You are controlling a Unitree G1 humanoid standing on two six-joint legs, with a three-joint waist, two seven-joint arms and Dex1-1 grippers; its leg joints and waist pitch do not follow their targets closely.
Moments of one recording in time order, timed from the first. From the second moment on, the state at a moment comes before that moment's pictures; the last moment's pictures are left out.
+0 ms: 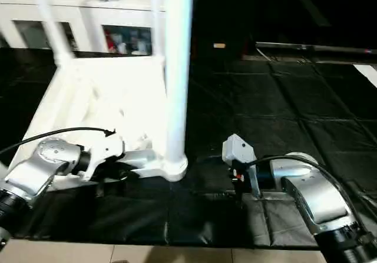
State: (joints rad) left arm -0.48 0.58 -0.39 0.37 -0.10 0.22 -1.18; right arm -0.26 -0.62 0.20 -0.02 0.30 0.38 1.20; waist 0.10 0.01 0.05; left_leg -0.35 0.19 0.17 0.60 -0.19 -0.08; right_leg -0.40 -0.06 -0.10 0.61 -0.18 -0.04
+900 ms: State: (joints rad) left arm -0.48 0.54 -0.32 0.42 -0.12 0.19 -1.17; right arm -0.30 -0.58 0.21 0.02 0.28 0.34 1.18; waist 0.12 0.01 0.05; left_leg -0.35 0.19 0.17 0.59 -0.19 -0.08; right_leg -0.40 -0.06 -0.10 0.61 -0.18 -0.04
